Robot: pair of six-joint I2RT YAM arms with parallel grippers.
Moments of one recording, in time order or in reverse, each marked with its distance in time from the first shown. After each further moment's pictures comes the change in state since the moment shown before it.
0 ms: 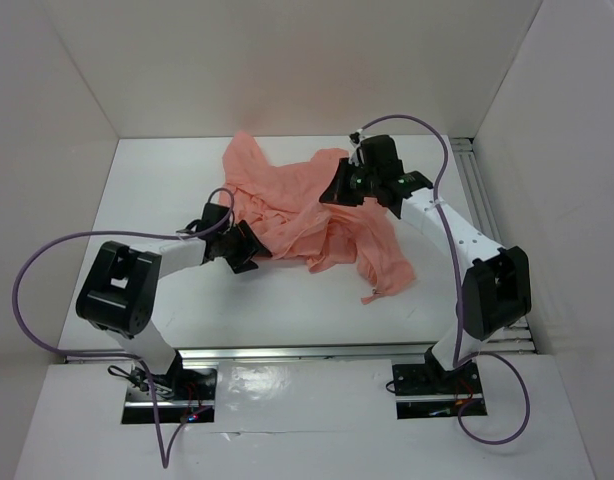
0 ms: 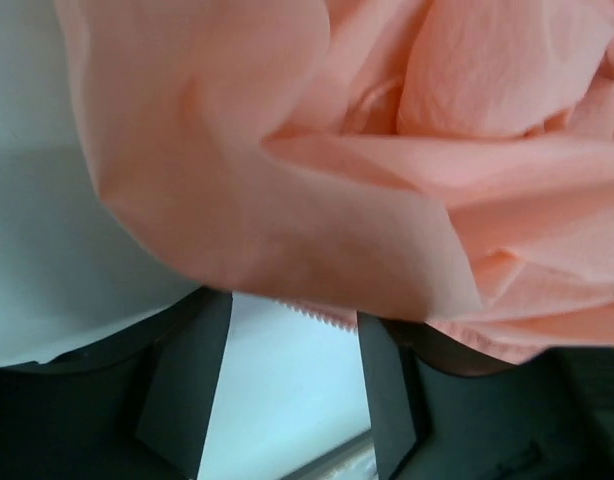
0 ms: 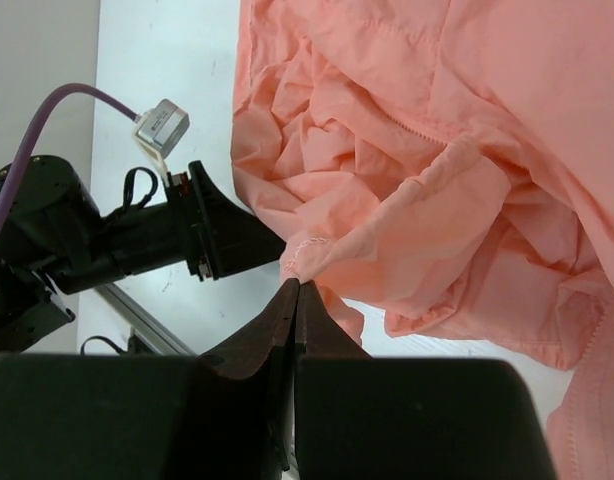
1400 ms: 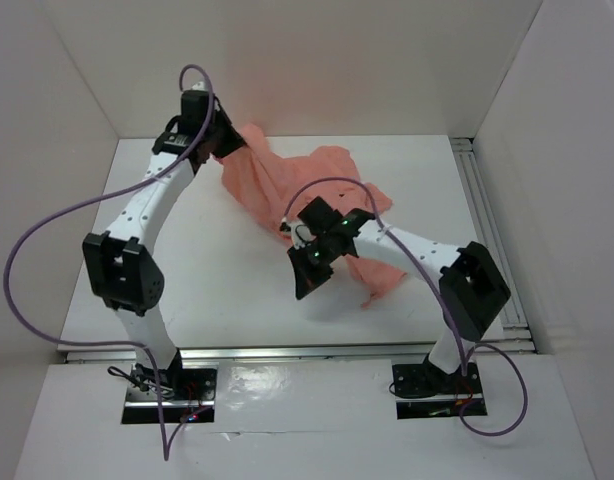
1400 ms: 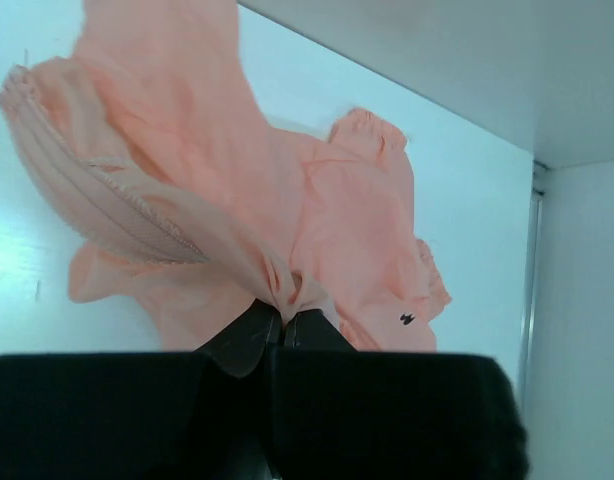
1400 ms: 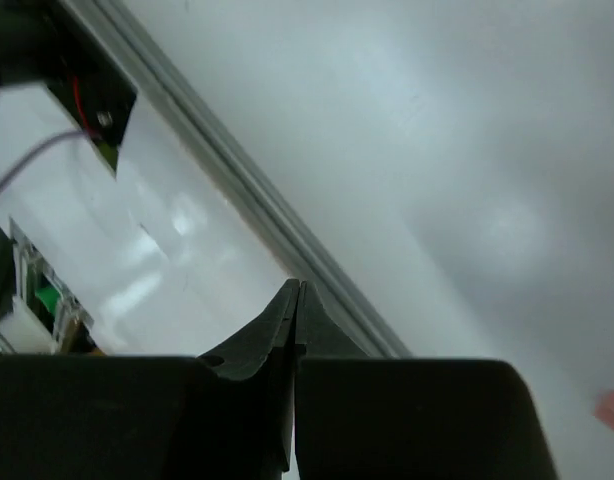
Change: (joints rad) left arm 0.082 0.105 0.932 -0.388 -0.311 0.242; right arm 0.302 0.039 -0.113 -0.320 -0.175 -0.313
